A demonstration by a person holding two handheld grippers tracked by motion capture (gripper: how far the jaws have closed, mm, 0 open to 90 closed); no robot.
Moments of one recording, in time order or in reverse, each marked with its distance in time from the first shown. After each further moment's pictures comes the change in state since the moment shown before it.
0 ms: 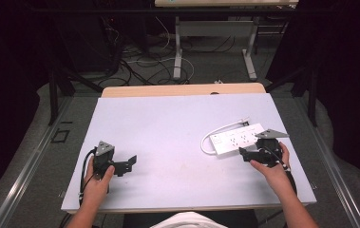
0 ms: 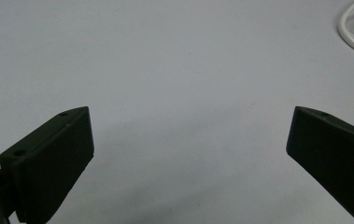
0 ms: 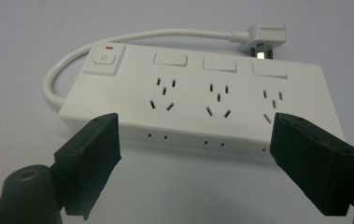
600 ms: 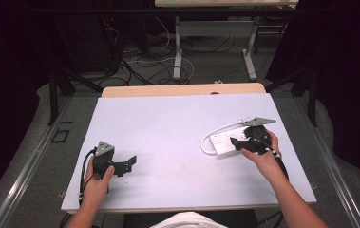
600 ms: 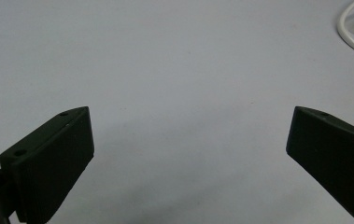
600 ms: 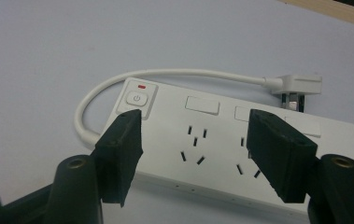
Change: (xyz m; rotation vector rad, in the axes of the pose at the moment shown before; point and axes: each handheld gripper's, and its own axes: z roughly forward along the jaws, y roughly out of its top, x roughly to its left) left arm 0.000 0.000 0.000 -0.001 -0.005 0.000; right arm 0.016 0.041 0.015 0.027 0.062 -0.069
